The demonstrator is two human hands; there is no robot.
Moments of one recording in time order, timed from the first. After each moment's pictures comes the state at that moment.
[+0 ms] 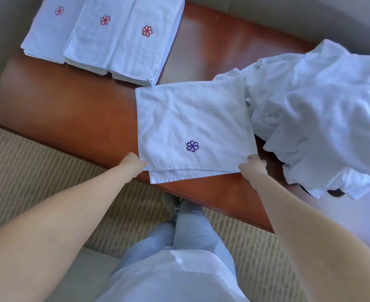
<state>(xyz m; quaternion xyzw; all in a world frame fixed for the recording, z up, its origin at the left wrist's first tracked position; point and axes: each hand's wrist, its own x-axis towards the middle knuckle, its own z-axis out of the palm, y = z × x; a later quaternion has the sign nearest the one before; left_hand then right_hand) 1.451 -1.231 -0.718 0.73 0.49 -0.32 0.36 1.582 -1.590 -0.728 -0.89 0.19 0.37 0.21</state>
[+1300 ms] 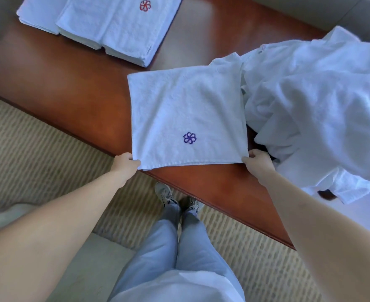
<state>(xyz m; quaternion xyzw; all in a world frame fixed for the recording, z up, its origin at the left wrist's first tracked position) 1.398 -1.300 -0.747 0.71 0.54 -0.20 0.41 1.600 -1.665 -0.743 -0.89 0.10 0.34 0.28</state>
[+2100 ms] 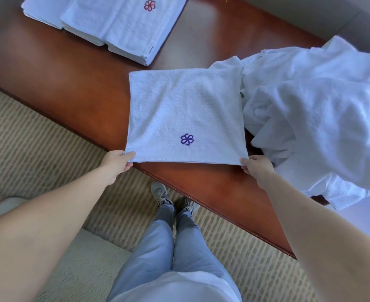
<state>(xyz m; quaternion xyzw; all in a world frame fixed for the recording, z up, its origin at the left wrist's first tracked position) 1.388 -1.289 -0.748 0.61 0.58 -0.11 0.53 1.605 -1.676 -0.752 -0.82 0.22 0.37 0.39</state>
